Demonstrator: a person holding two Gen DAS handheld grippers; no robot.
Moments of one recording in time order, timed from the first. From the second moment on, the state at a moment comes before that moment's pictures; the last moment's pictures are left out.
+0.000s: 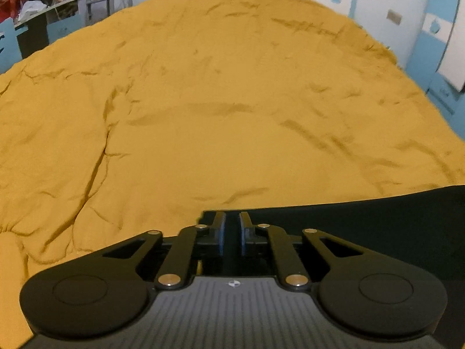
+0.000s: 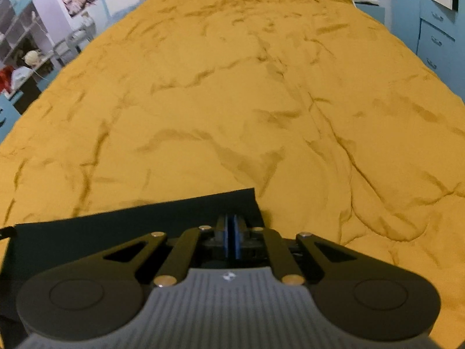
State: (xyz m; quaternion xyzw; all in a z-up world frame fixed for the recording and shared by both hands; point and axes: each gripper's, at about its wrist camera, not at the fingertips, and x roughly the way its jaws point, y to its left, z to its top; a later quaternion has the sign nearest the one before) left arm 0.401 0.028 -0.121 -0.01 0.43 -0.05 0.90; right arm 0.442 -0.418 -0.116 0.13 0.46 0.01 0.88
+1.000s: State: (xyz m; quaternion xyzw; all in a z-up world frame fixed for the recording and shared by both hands) left arm 0.215 0.009 -0.085 0.14 0.42 -0.10 0.89; right arm 0.222 -0.308 -0.073 0.08 0.47 0.05 0.88
